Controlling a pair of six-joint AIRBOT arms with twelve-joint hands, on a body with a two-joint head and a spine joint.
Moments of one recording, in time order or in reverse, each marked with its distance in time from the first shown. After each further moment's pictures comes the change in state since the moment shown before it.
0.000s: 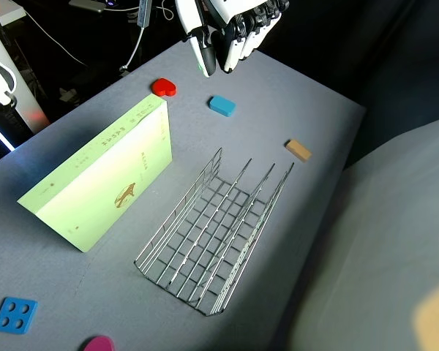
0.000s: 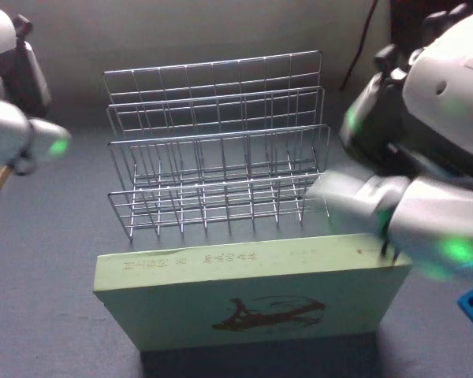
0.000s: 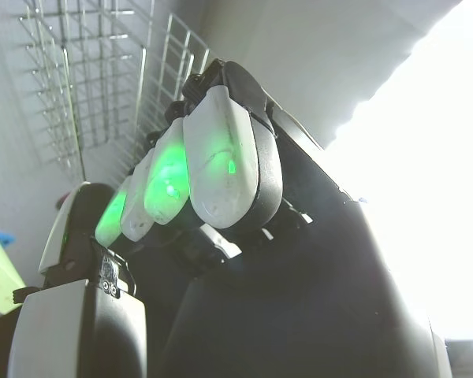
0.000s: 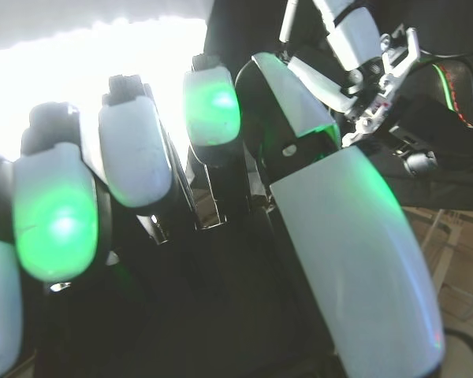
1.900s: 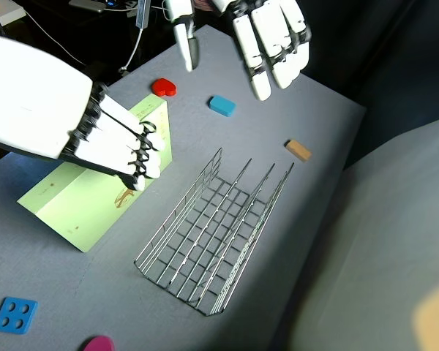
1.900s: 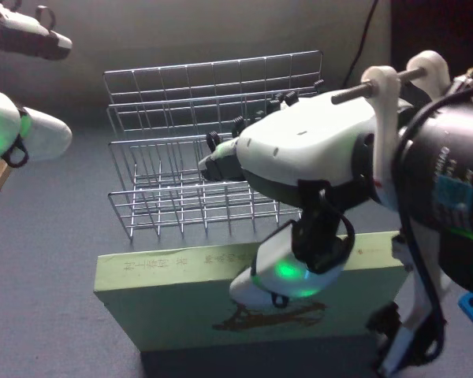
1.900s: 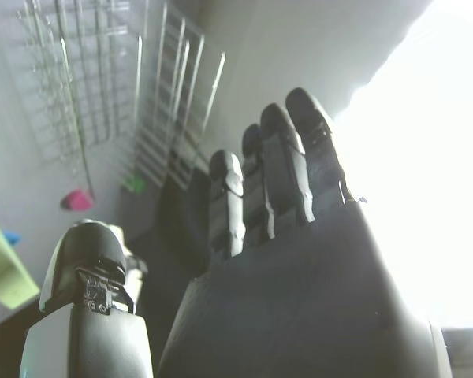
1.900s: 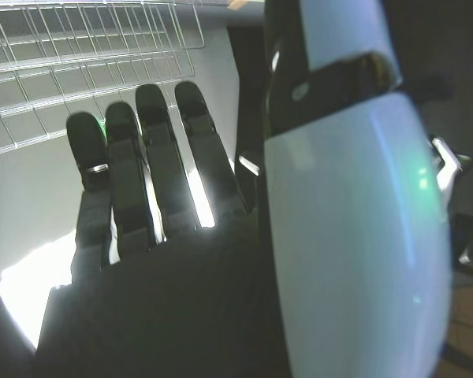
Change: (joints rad) left arm -0.103 0.032 -0.036 -0.007 0.074 0.090; right arm 0.046 -0.553 0.328 0.694 -0.262 -0.324
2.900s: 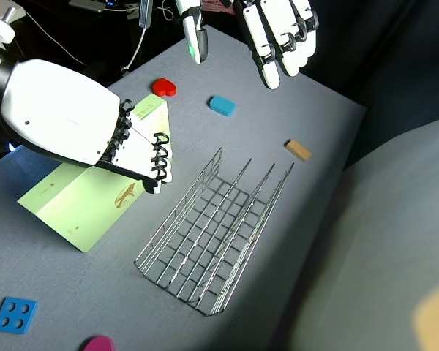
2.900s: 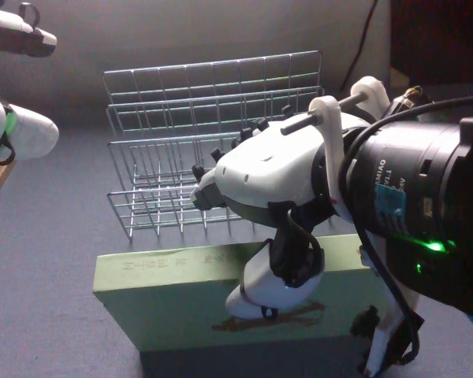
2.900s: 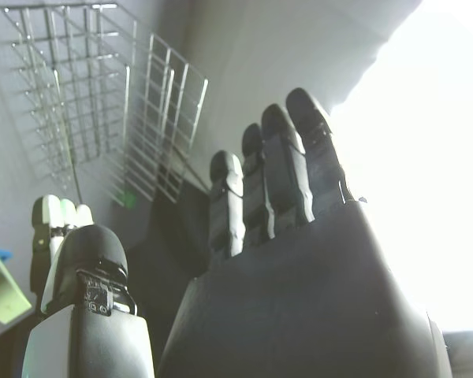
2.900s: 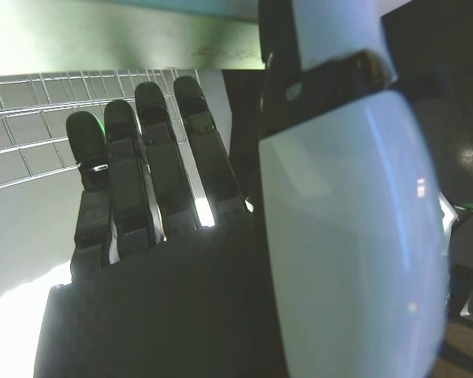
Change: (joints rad) left arm -0.018 0.010 -0.002 0.000 0.026 0.028; right arm -0.050 -0.084 0.073 0.035 0.018 -0.085
